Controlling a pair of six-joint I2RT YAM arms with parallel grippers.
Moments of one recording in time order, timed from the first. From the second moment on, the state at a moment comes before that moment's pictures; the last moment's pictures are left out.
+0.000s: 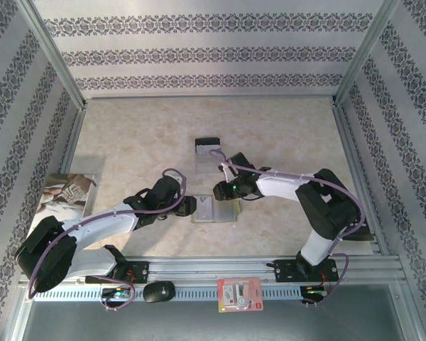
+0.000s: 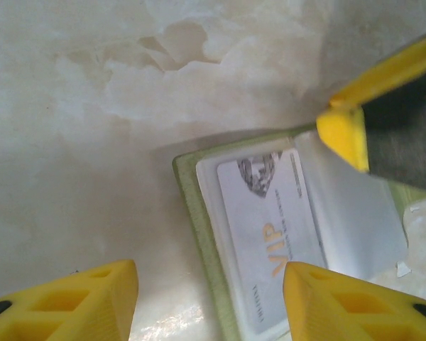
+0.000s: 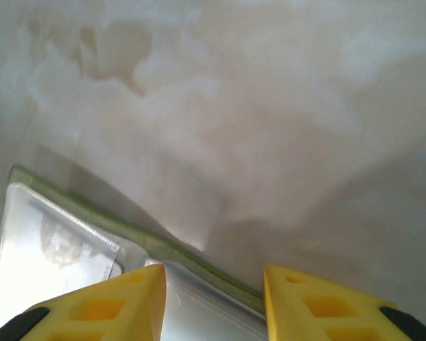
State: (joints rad) left arm -0.71 1.22 0.53 -0.17 0.04 -0.61; right arm 0.65 1.70 0.86 -0.22 -0.29 0.42
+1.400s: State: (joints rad) left arm -0.71 1.34 0.54 -0.15 0.06 -0.56; right arm 0.72 1.56 0.77 -0.37 -0.28 0.50
